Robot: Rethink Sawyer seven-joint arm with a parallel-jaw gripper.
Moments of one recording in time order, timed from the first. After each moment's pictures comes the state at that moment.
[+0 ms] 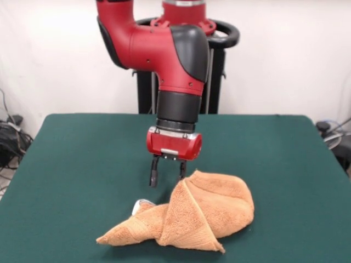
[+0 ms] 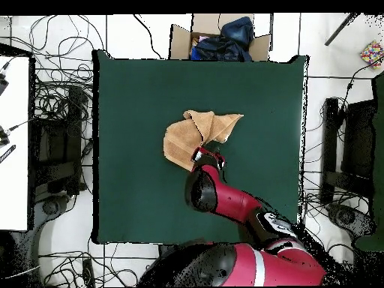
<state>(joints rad) -0.41 -0.47 0.07 1.96 -0.03 -0.42 1.74</state>
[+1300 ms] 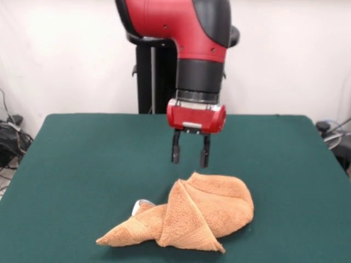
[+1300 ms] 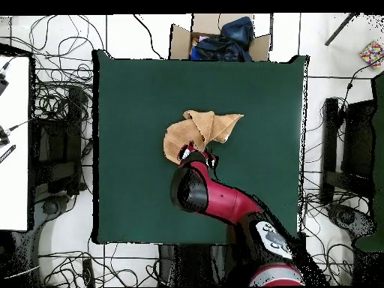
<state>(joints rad) -0.34 -0.67 0.09 2.04 0.06 -0.22 1.74</state>
